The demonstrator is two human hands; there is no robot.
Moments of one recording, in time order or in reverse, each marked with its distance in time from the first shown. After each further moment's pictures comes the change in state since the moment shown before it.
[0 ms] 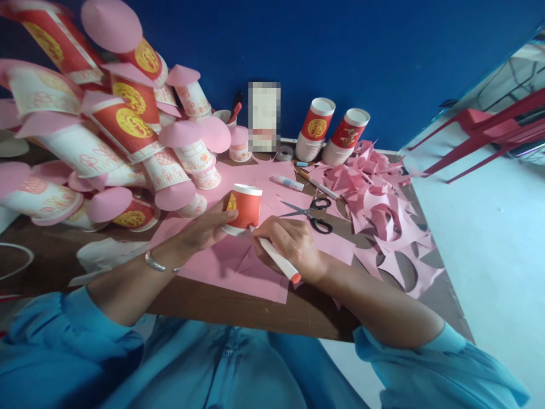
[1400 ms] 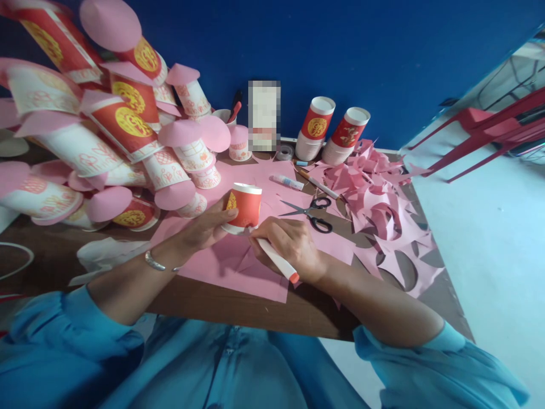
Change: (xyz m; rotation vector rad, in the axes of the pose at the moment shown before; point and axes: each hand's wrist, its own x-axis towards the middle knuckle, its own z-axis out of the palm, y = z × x) left_hand -0.001 0.001 0.001 -0.007 0.008 0.005; right_hand -0.003 0.000 0.002 0.035 -0.012 0.013
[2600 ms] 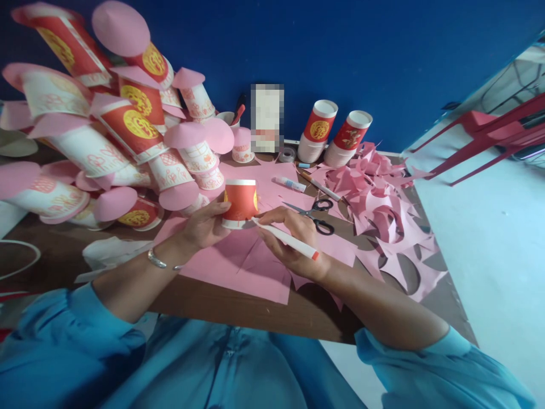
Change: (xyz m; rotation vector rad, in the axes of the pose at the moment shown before) left_hand 0.005 -0.001 -0.005 -0.177 0.026 0.043; right_hand 0.005 0.004 -0.008 0.202 0.039 0.224
